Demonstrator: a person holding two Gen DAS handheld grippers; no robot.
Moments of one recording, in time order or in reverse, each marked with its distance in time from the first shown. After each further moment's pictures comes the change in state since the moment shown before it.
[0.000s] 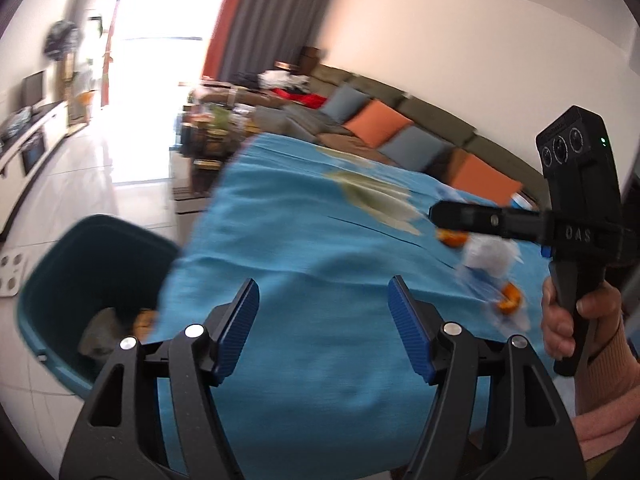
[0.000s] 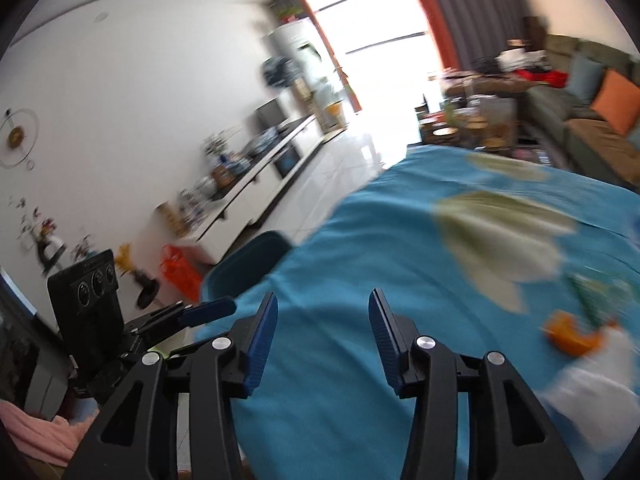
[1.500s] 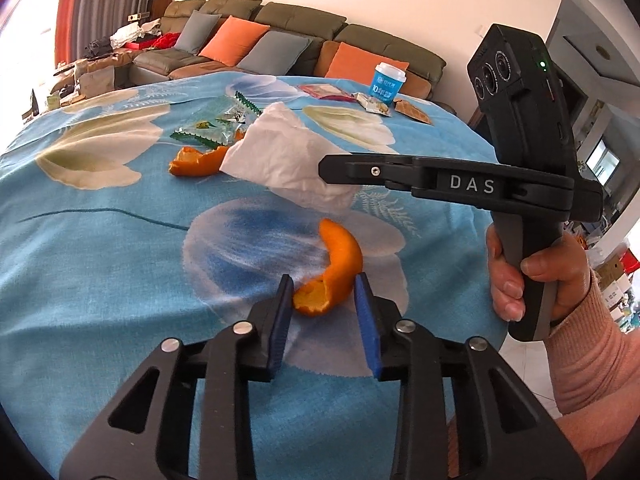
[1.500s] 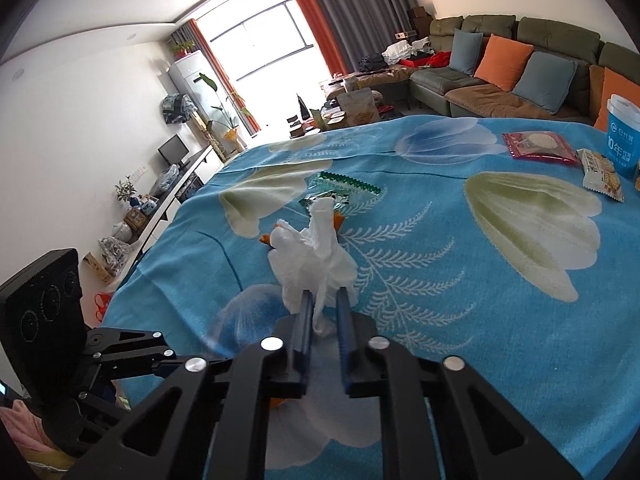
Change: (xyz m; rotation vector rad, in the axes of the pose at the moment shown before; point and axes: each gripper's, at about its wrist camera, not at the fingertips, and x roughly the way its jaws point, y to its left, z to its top) left arm 0.142 -0.208 -0.027 0.300 0.328 -0.340; right arm -0.097 -0.138 -0.080 0.202 -0.065 -0.260
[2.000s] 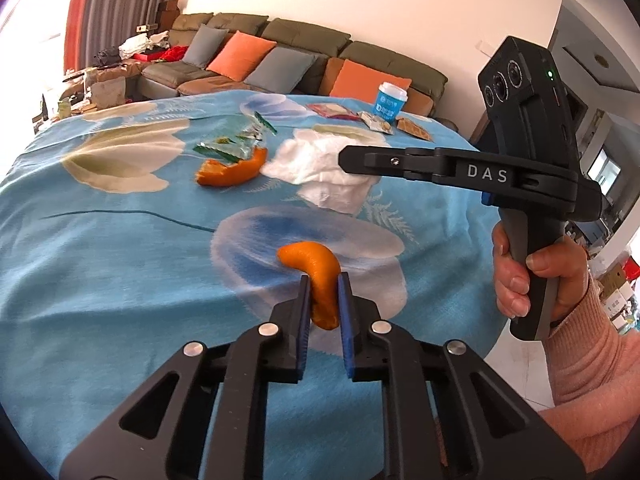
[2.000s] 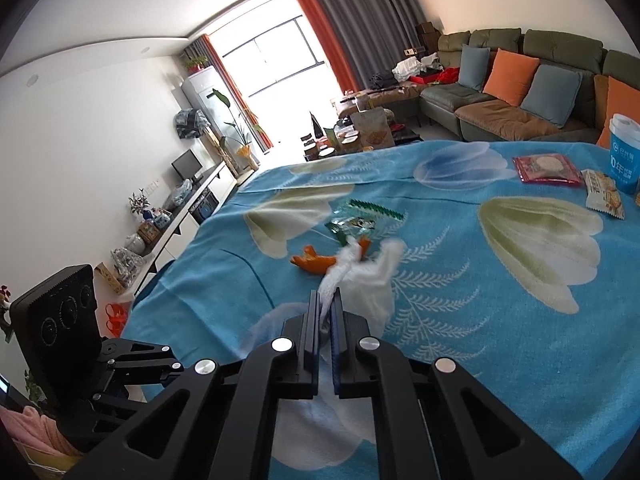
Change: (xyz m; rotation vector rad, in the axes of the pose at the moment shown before) left arm -0.028 0.007 -0.007 -0.008 -0.068 0.020; right arm -0.020 0.015 0.006 -0.006 -0.067 0.038
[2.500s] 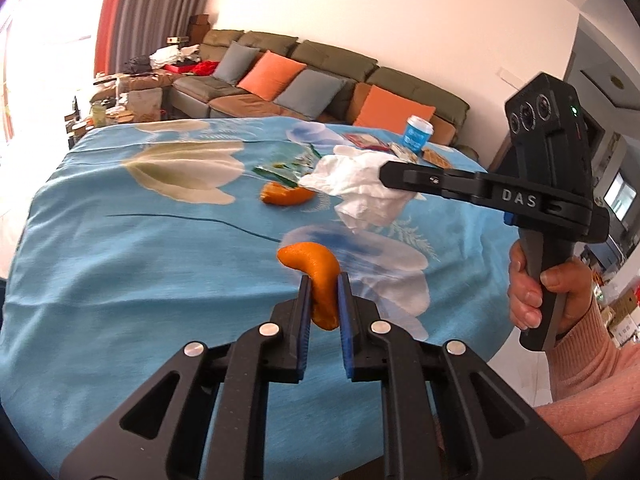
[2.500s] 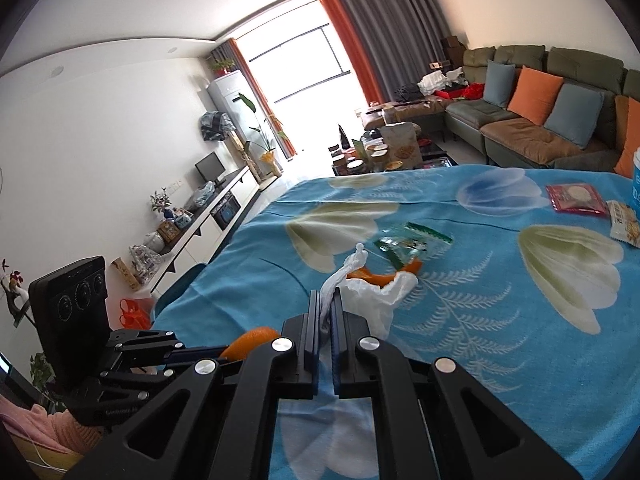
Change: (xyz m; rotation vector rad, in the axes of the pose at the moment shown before) left arm -0.054 0.026 -0.007 -0.059 -0.087 0.083; right arm -0.004 0.037 0.007 -0.060 -0.034 0.068
